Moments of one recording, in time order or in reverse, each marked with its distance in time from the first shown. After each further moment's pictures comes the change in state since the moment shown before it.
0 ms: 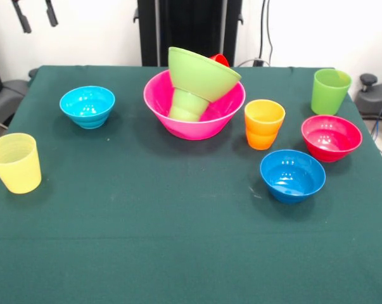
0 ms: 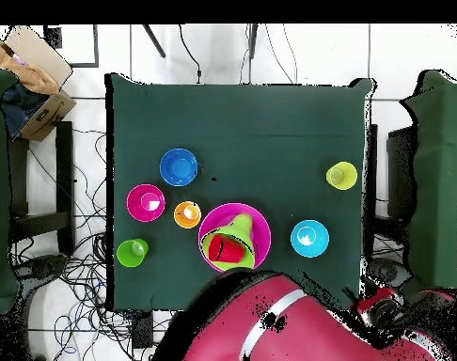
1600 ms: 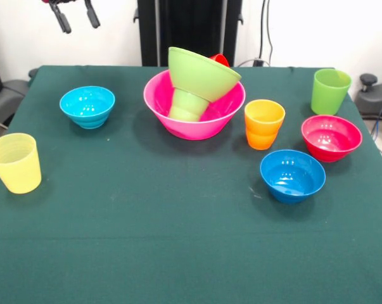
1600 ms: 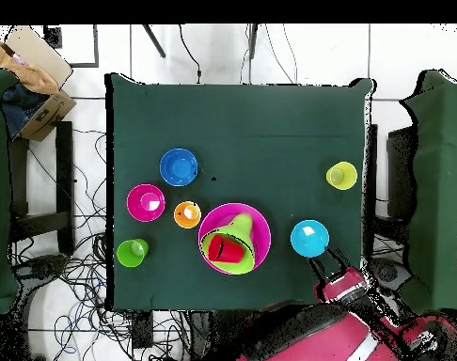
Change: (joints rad) arm -0.142 -0.111 0.173 0.162 0.306 -0.315 -0.415
